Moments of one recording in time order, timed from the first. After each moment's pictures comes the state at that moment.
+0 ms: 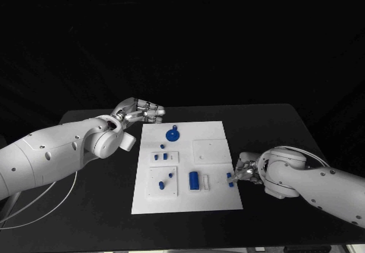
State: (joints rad) left arm 1.24 -0.75 -0.07 1.25 -0.33 -0.15 0.30; left_hand 1.30 -0.01 -0.07 -0.05 0.14 1.01 0.15 0.06 0.07 1.11 0.13 0.07 0.06 1.15 0.12 0.07 0.08 0.05 1.02 0.11 0.10 0.15; right arm 0.88 -0.88 0.21 1.60 -1.36 0.11 -0.69; right_hand 1.10 -0.14 0.34 0.06 0.07 1.20 0.03 0.06 0.38 1.35 -0.05 0.88 1.17 1.45 -0.10 0.99 1.03 0.05 1.47 -0.12 0.80 1.31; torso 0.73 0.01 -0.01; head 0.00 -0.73
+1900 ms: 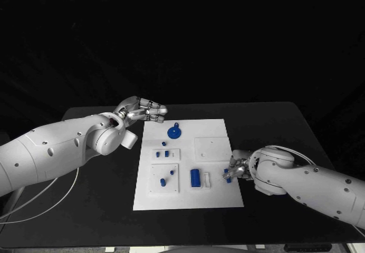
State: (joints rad) left arm 1.24 -0.75 -0.07 1.25 -0.33 -0.14 0.26; left_hand 1.29 -0.01 -0.07 -0.04 0.13 1.01 0.15 0.06 0.07 1.11 0.13 0.07 0.06 1.15 0.13 0.07 0.08 0.05 1.02 0.11 0.10 0.15; right arm 0.90 -0.79 0.15 1.52 -1.37 0.05 -0.65; right_hand 1.10 -0.13 0.41 -0.04 0.71 1.17 0.06 0.07 0.92 1.30 -0.02 0.84 1.15 1.45 -0.09 0.99 1.06 0.05 1.47 -0.11 0.84 1.31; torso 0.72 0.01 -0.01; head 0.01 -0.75
